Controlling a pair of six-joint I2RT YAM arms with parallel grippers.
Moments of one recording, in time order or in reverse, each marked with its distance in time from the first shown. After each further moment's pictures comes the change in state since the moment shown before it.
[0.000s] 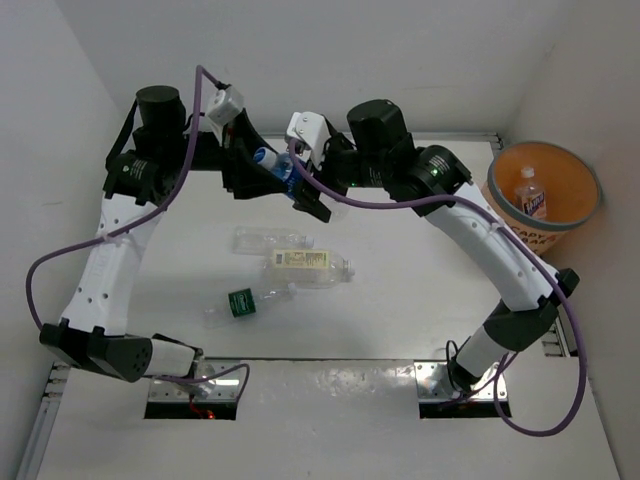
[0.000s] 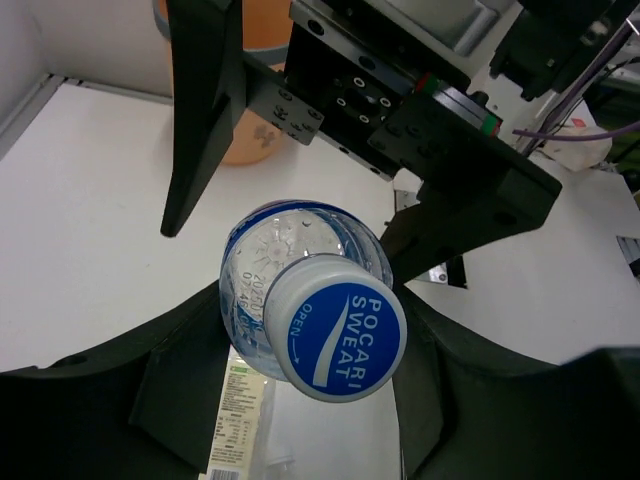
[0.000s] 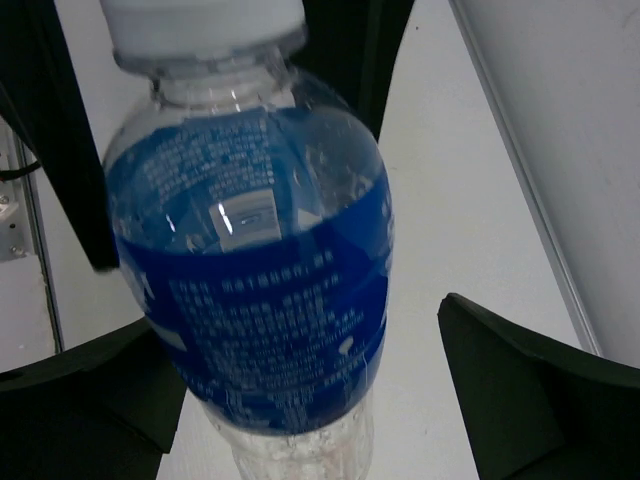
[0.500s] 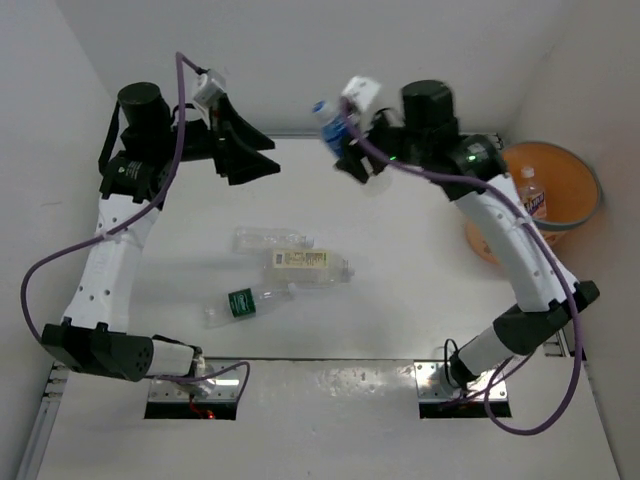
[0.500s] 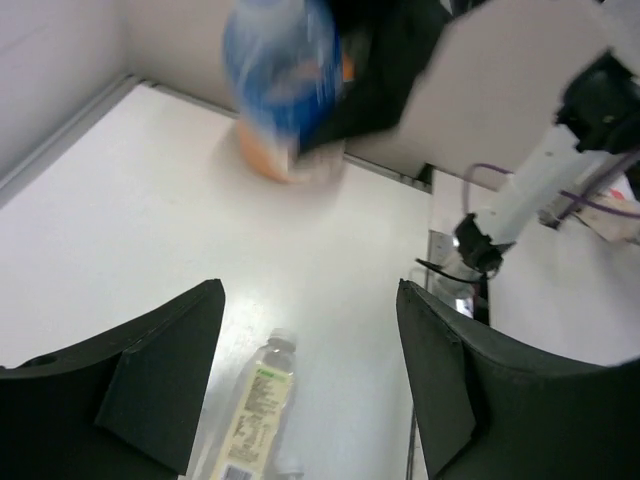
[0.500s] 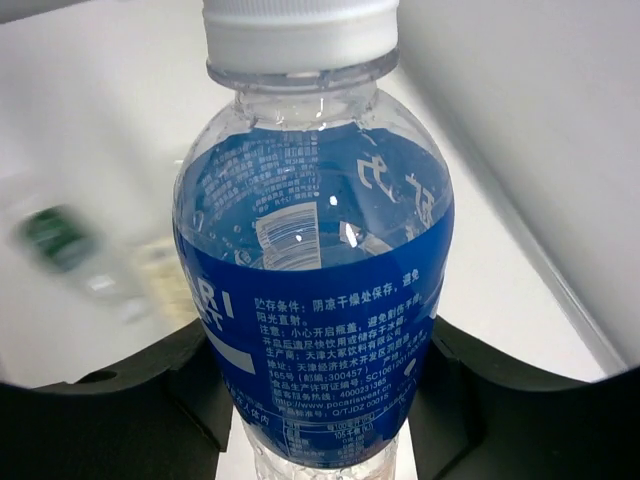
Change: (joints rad) left arm 0.052 -0.004 -0.067 0.251 -0.058 -0.240; right arm -0.190 -0.045 -0.052 0.047 -0.047 0.050
